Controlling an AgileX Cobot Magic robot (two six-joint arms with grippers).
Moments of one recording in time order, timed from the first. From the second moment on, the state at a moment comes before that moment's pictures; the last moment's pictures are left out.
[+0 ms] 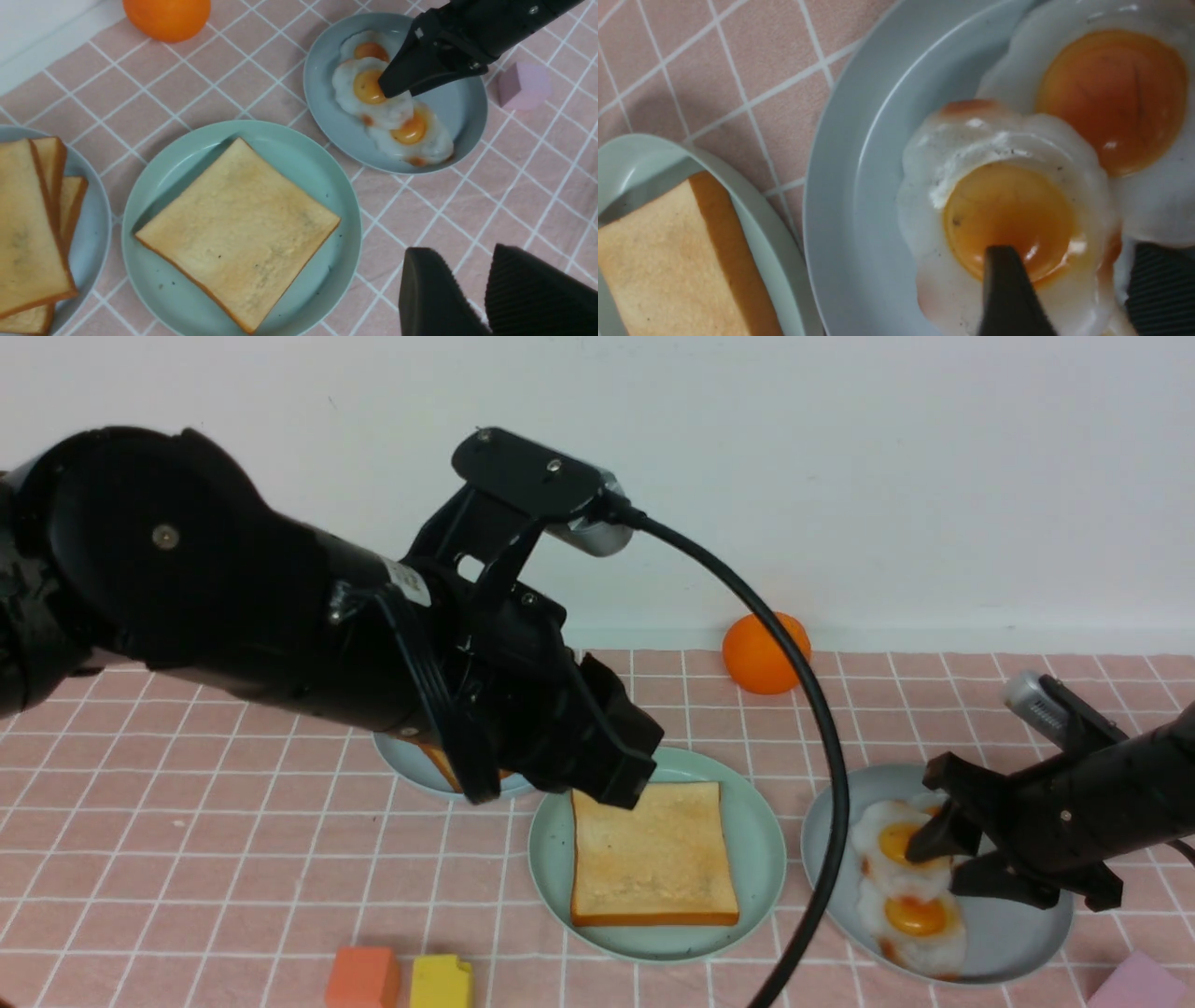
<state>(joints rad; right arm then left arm) -0.03 1.80 -0.89 0.94 0.47 -0.39 -0.62 1.38 -1.16 -0.51 0.57 0.43</state>
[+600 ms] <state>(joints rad) -0.03 1.77 -0.89 0.95 0.47 -0.39 -0.62 1.38 -1.16 -0.52 0.59 0.43</state>
